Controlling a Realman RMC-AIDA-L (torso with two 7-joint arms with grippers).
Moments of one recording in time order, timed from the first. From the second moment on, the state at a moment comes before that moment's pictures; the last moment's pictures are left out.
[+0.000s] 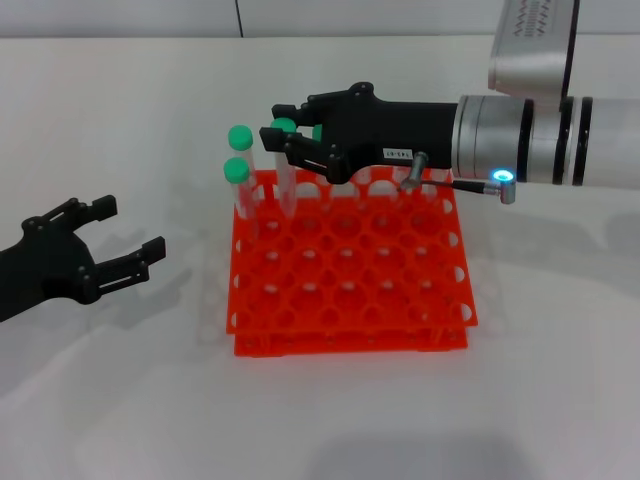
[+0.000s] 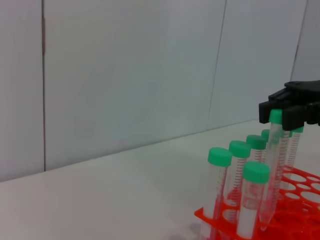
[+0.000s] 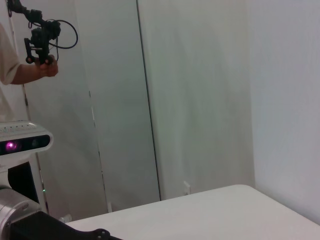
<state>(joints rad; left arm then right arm) -0.20 -2.08 0.76 0.73 1.73 1.42 -1.17 0.78 2.03 -1.73 -0.53 -0.95 -1.01 1.21</state>
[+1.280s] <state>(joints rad) -0.22 -2.08 0.76 0.71 1.73 1.41 -1.17 0.82 2.03 -1.85 -0.54 -0.91 -0.92 1.21</state>
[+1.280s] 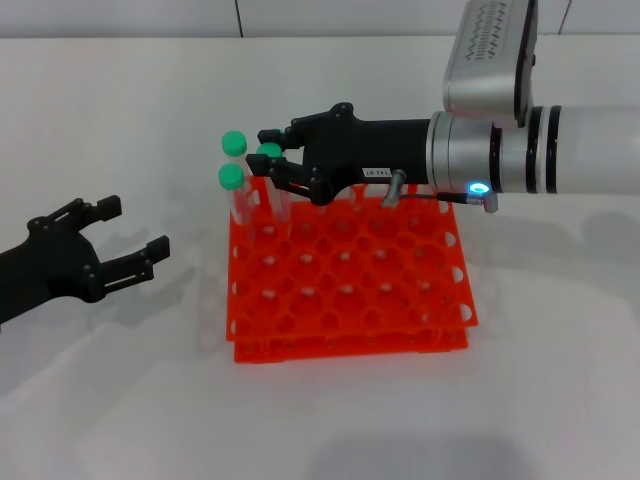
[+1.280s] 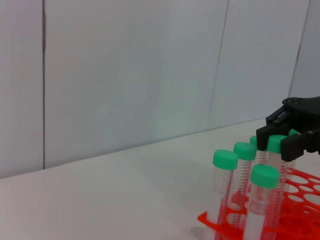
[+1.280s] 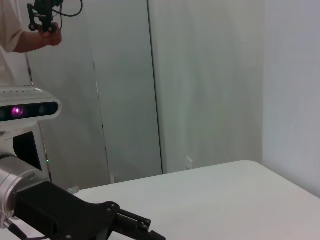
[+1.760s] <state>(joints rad) -0.22 -2.08 0.75 0.71 1.73 1.41 -1.17 0.81 2.03 -1.85 -0.54 -0.91 -0.93 1.21</state>
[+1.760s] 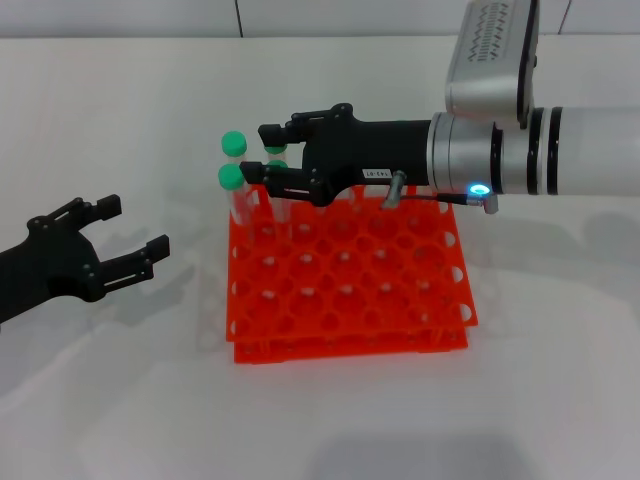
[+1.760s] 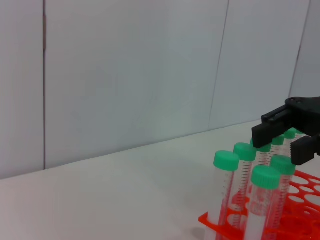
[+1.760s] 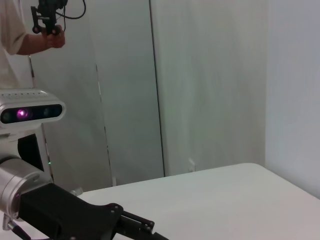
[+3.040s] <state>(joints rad) -0.28 -2.02 0.76 0.72 1.79 1.51 -1.27 0.51 1.96 -1.37 -0.78 -1.44 -1.33 1.34</state>
